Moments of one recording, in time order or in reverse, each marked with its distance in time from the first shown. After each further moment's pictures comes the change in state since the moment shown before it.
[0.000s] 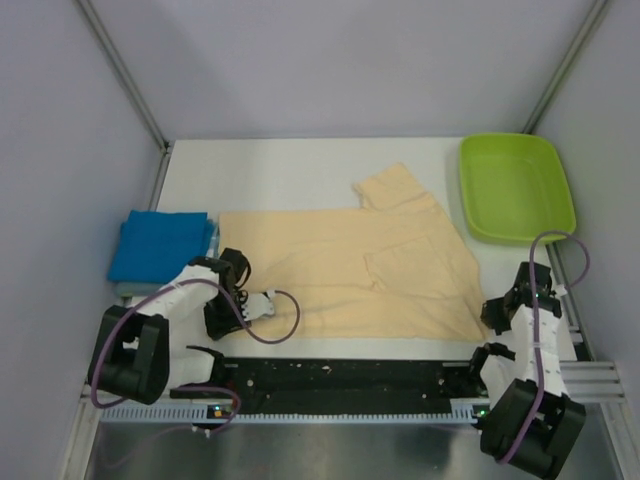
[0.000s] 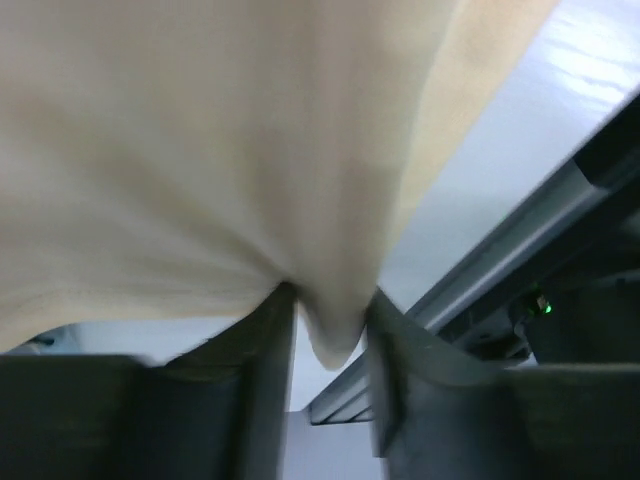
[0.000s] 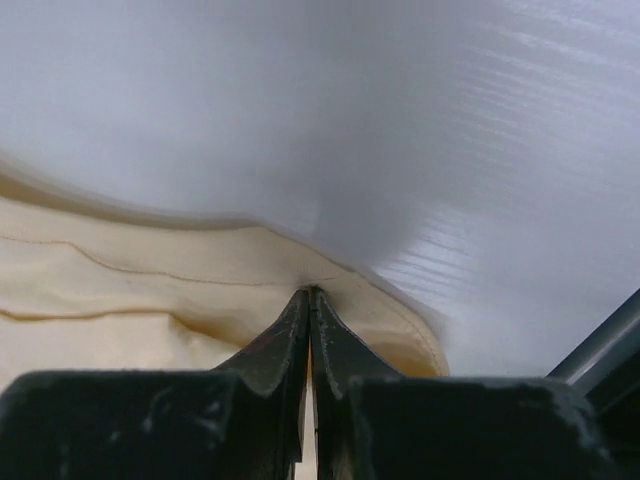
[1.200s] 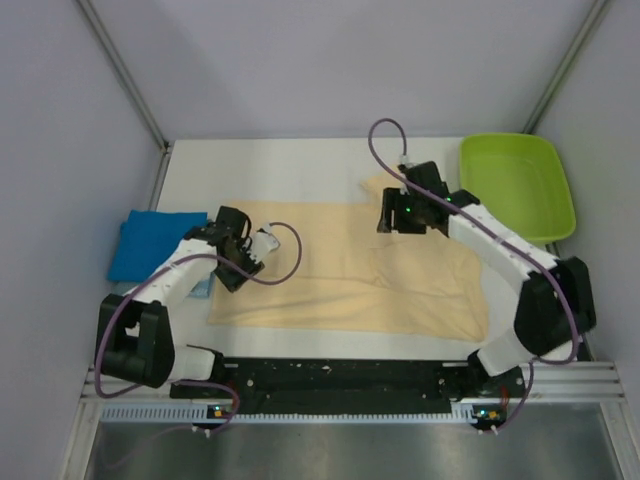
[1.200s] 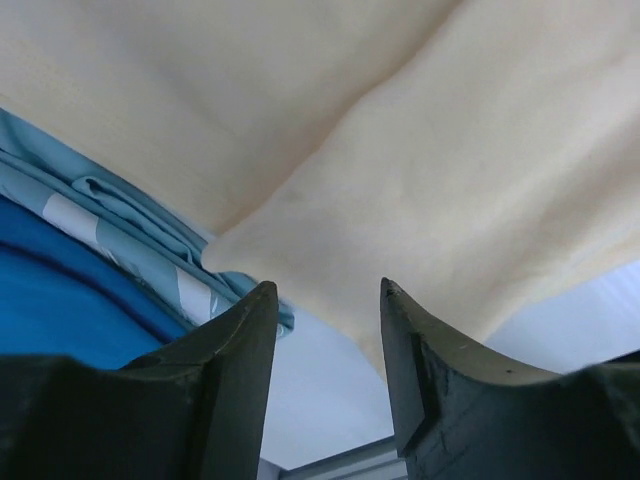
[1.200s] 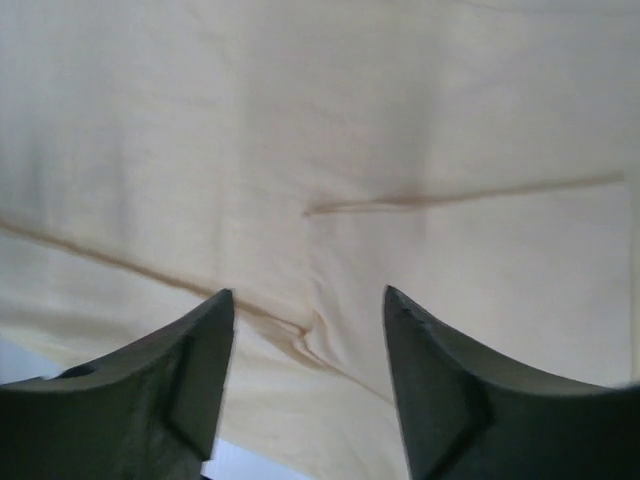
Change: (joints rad) left arm 0.025 0.126 0.282 0.208 0.029 -0.375; right arm 0.870 0.824 0.890 0.267 -0.166 -0.582
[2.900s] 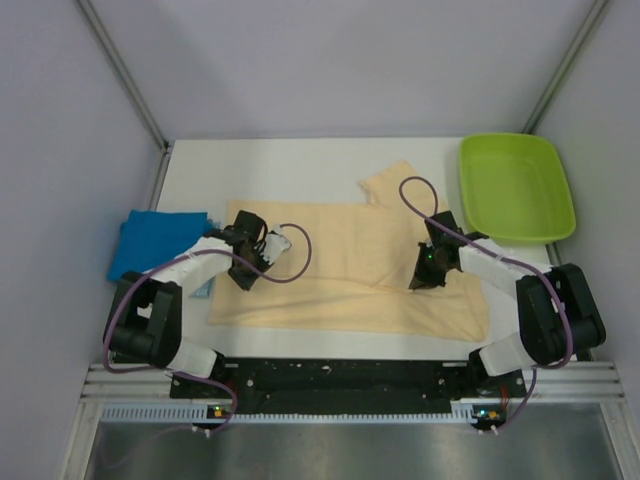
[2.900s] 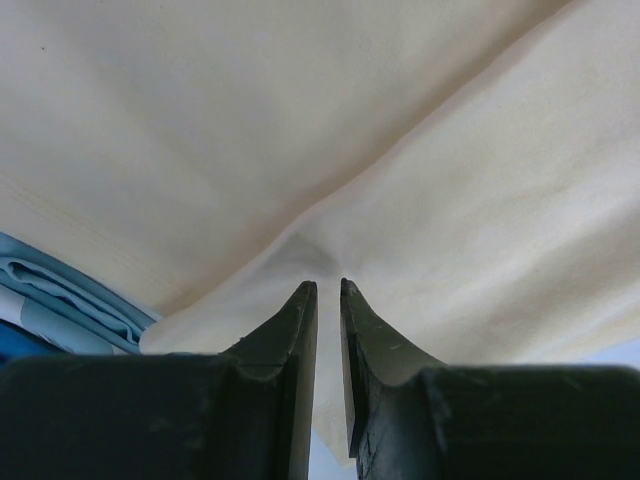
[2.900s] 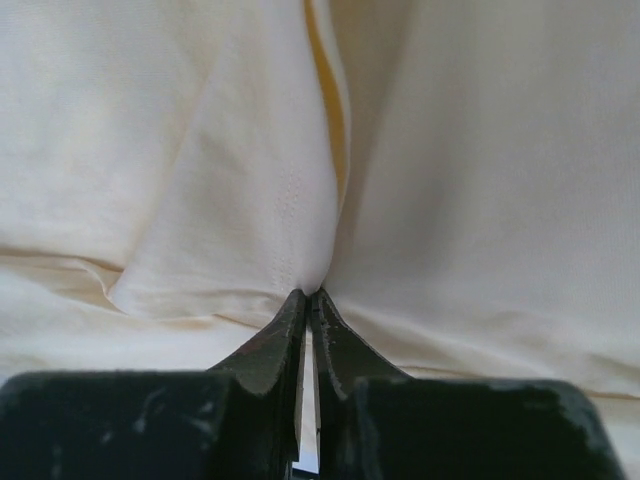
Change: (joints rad) left arm -0.085 0.085 -0.040 0.108 0.010 -0.125; right arm -0.132 -0.195 -0.545 0.018 -0.019 0.208
